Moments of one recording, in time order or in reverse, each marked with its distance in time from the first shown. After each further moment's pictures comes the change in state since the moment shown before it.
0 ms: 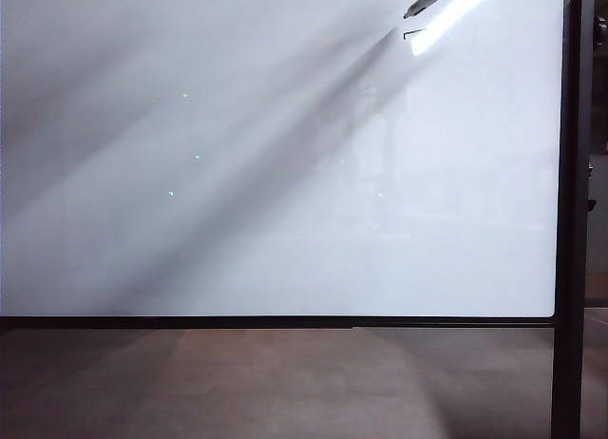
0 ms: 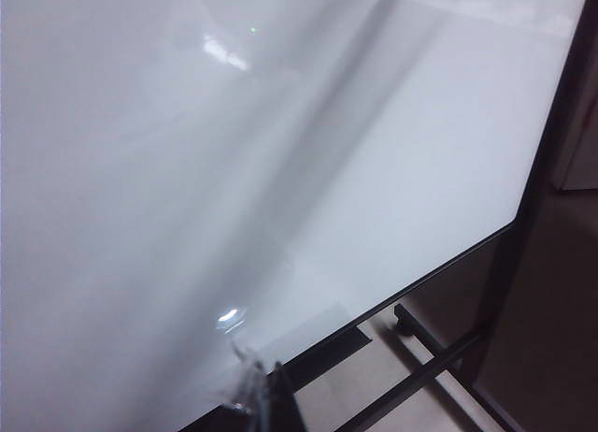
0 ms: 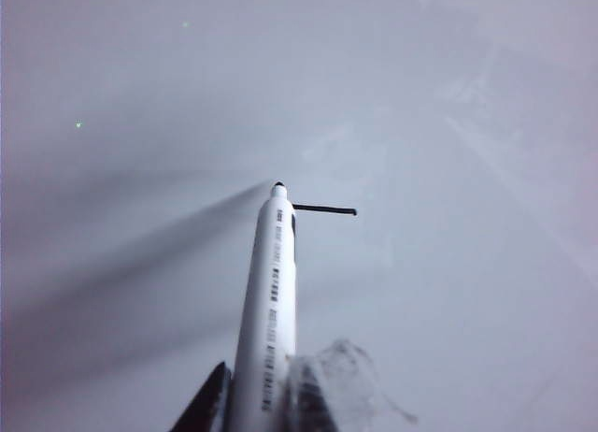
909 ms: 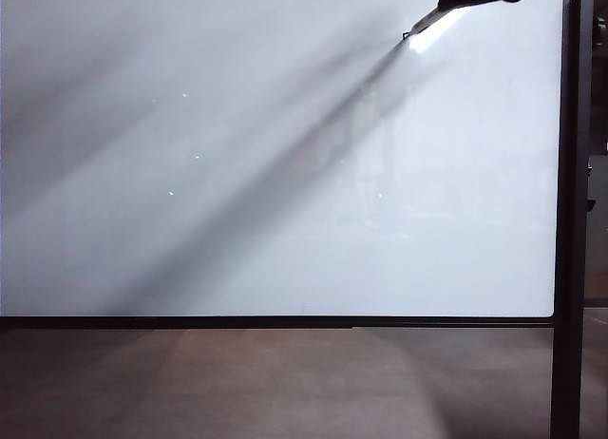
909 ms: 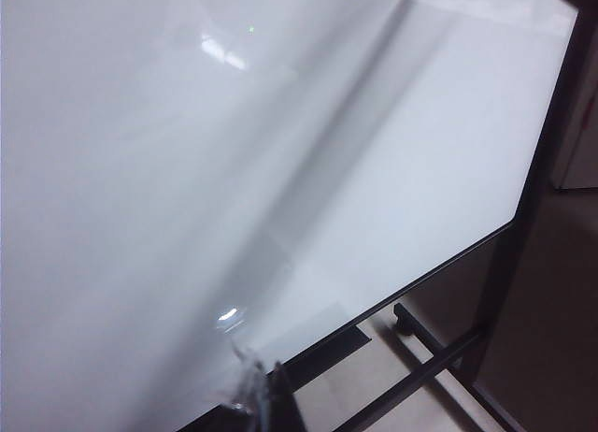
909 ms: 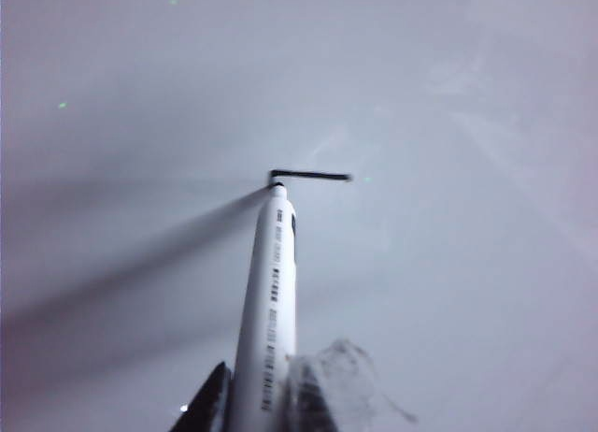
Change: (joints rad) left arm 0.000 0.000 0.000 -0.002 0.000 0.000; right arm -0.016 0.049 0.000 0.020 -0.008 -0.001
